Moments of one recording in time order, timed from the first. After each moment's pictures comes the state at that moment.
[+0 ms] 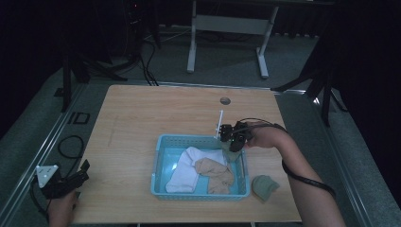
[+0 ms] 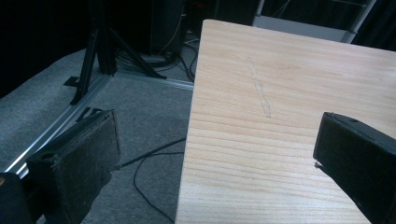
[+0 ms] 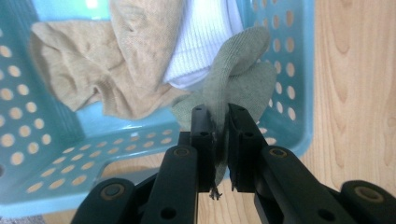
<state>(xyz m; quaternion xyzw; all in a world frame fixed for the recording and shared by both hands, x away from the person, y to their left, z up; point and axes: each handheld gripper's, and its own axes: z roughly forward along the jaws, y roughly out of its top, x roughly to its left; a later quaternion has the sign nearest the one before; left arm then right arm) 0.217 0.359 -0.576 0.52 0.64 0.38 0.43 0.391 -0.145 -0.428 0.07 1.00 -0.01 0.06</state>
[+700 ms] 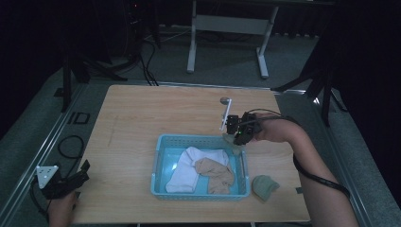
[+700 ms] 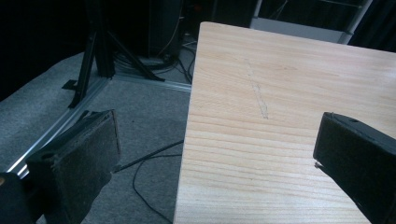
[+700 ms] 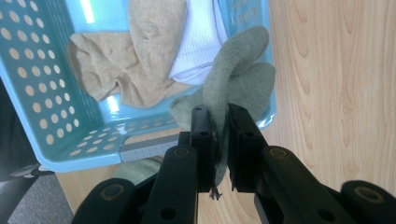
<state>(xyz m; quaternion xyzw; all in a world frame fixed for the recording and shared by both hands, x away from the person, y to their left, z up) 0.216 0.359 -0.576 0.52 0.63 0.39 0.43 0.378 -0.153 -0.375 0.07 0.99 0.02 0.08</state>
